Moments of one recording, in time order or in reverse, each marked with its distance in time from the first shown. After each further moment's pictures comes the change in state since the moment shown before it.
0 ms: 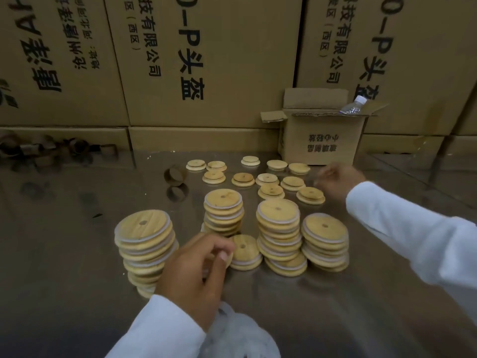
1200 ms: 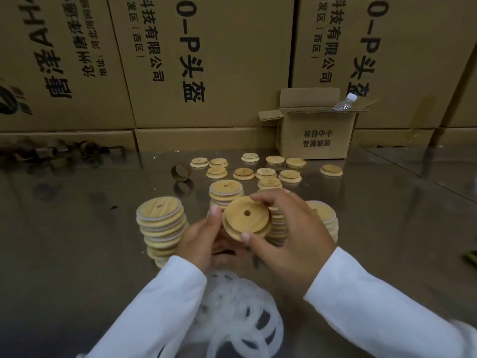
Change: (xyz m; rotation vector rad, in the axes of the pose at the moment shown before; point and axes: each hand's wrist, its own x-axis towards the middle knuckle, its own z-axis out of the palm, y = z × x) left_hand 0.008 0.017 0.000 -0.823 -0.059 -0.642; right_hand -0.187 -0.039 0.040 -0.021 0.026 -0.726
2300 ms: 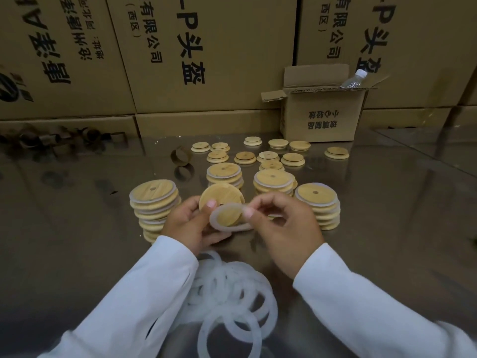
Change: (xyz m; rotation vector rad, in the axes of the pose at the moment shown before) left_hand 0.013 -0.014 -0.015 -0.020 0.079 0.051; right_hand -0.008 0.003 0.023 0.570 0.073 0.339
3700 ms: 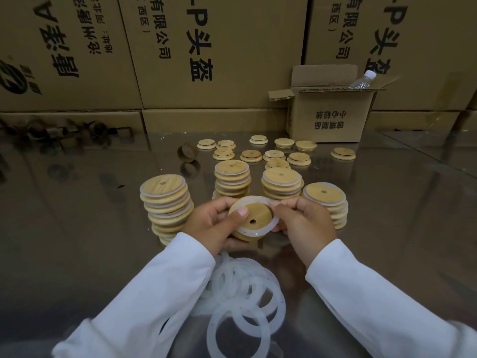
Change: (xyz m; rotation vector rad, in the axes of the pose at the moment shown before) left_hand -0.015 0.001 0.008 0.144 -0.214 0.070; right_hand 0.008 0.006 -0.002 0.130 0.165 0.417
